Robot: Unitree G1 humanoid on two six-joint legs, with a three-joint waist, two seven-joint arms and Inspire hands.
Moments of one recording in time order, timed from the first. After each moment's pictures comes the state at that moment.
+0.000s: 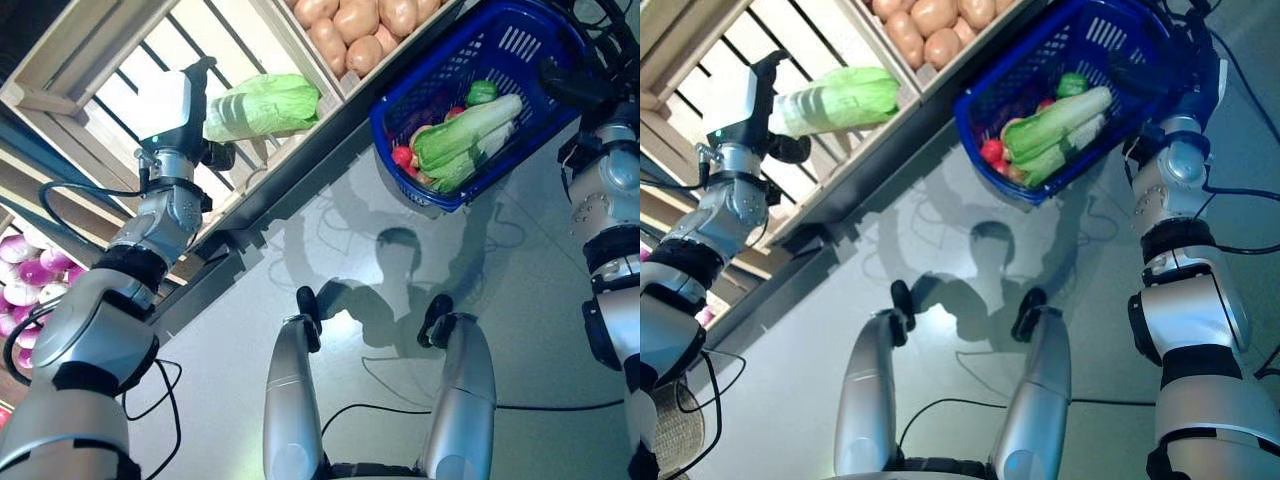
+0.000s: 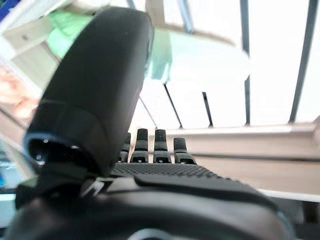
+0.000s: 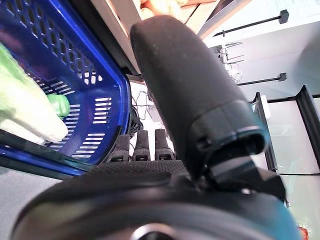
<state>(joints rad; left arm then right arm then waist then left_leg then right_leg) -1.11 0.77 -0.74 0.98 0.08 -0.06 0.49 -1.22 -0.70 0.37 1.16 0.95 -0.31 -0.13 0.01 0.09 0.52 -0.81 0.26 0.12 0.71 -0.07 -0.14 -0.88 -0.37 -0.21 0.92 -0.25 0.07</state>
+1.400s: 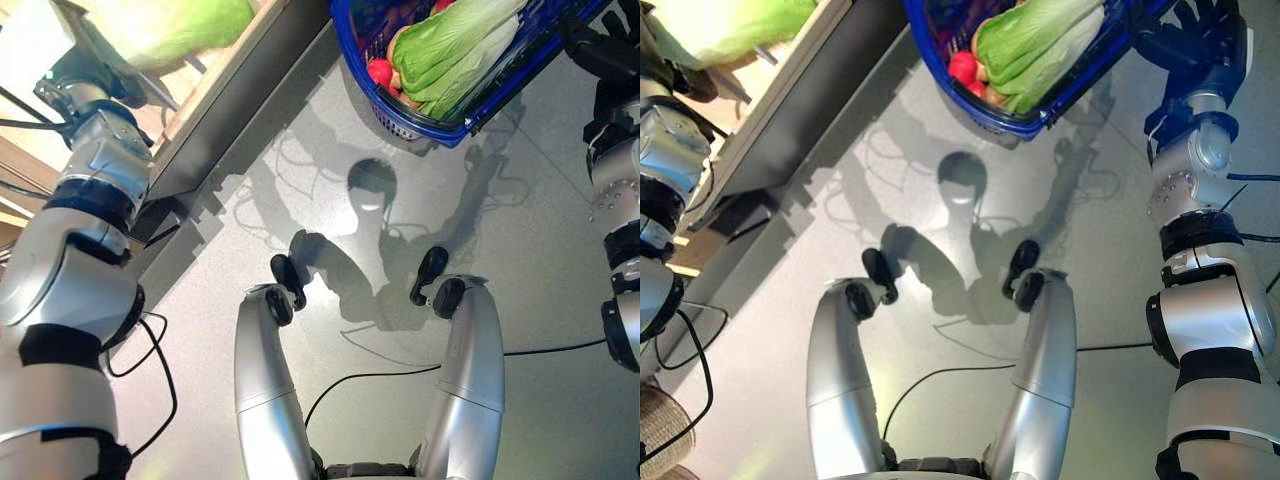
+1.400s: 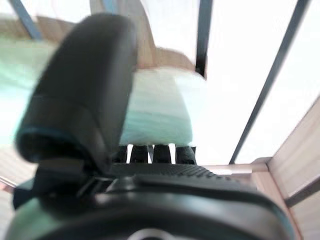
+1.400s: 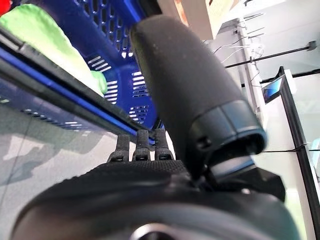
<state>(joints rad) -1.39 0.82 -0.80 1.15 -0.10 0.29 0.53 -1.22 -0.78 0.39 1.05 1.15 -0.31 -0.05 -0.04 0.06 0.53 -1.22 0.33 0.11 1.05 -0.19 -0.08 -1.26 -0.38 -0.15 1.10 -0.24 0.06</state>
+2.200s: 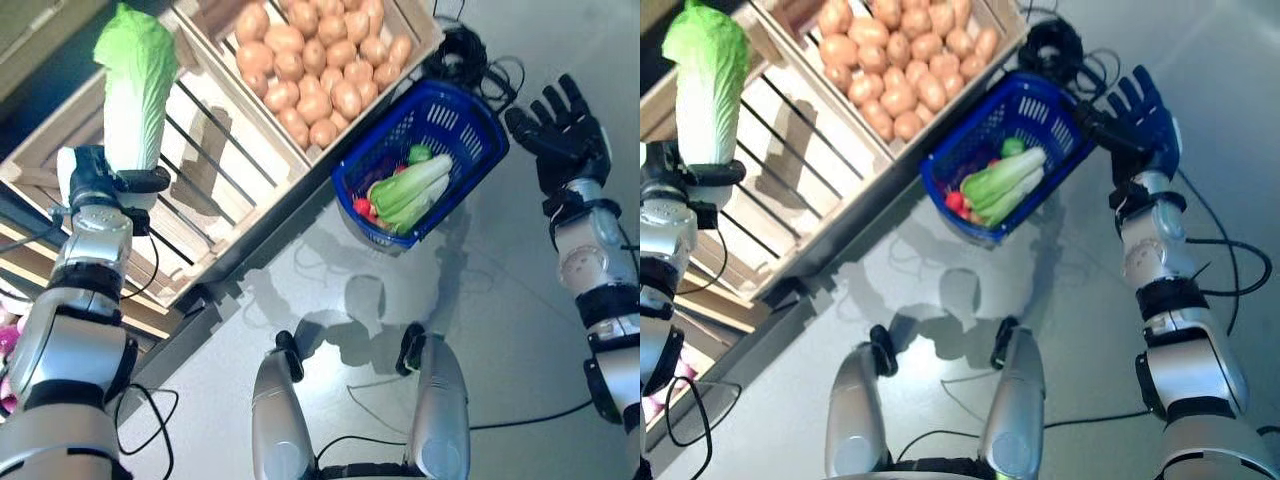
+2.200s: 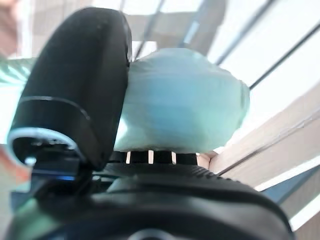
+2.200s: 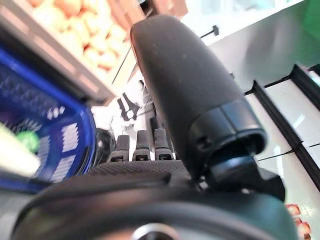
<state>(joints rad) -0.92 0.83 -0.31 1.06 -0.45 0.03 0.25 -0.81 -0.66 0.22 0.75 1.19 -0.23 0.07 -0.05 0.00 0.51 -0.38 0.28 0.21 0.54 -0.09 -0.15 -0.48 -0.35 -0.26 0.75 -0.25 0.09</state>
